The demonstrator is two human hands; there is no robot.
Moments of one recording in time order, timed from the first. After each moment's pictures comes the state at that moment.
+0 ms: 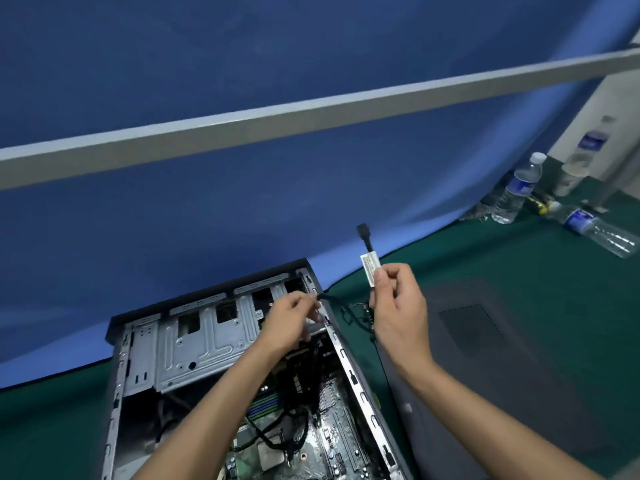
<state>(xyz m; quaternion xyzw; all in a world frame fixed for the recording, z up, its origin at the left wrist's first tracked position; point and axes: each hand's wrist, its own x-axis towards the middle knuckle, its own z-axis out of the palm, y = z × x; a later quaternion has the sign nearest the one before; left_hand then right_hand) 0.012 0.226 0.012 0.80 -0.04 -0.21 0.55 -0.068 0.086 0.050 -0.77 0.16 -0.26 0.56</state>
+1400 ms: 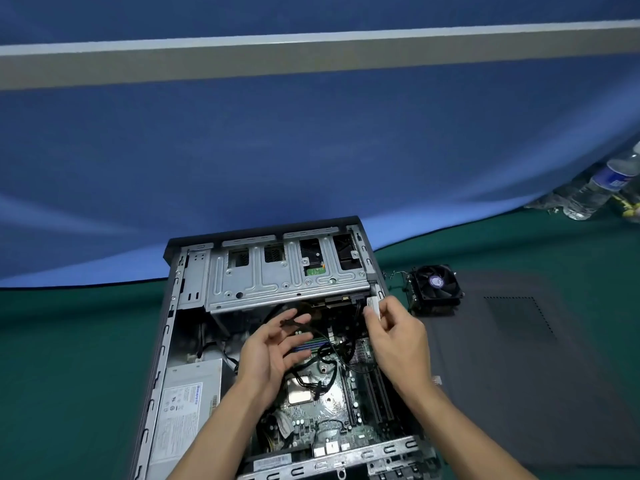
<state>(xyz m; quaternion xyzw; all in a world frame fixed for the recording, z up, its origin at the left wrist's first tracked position) -0.069 0.320 -0.061 0.44 0.21 -0.19 0.85 -0.097 0.131 -0.045 -0.86 0.13 -0.12 0.47</state>
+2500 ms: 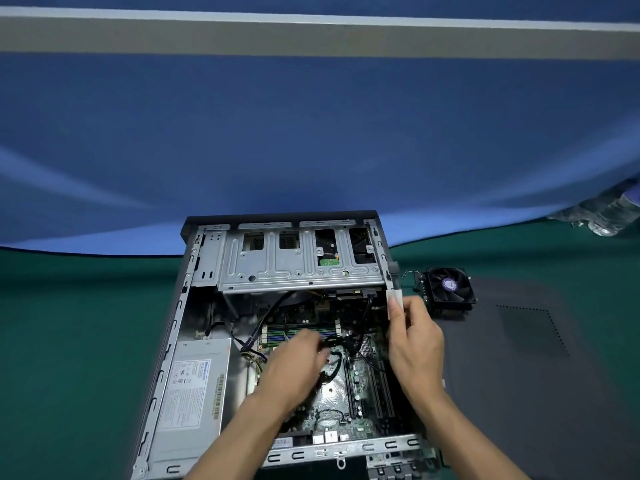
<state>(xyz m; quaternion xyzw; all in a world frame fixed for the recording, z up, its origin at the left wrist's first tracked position) -0.094 0.306 -0.081 0.95 -0.11 -0.13 0.25 -0.102 0.131 -0.045 -0.88 0.14 -0.15 0.43</state>
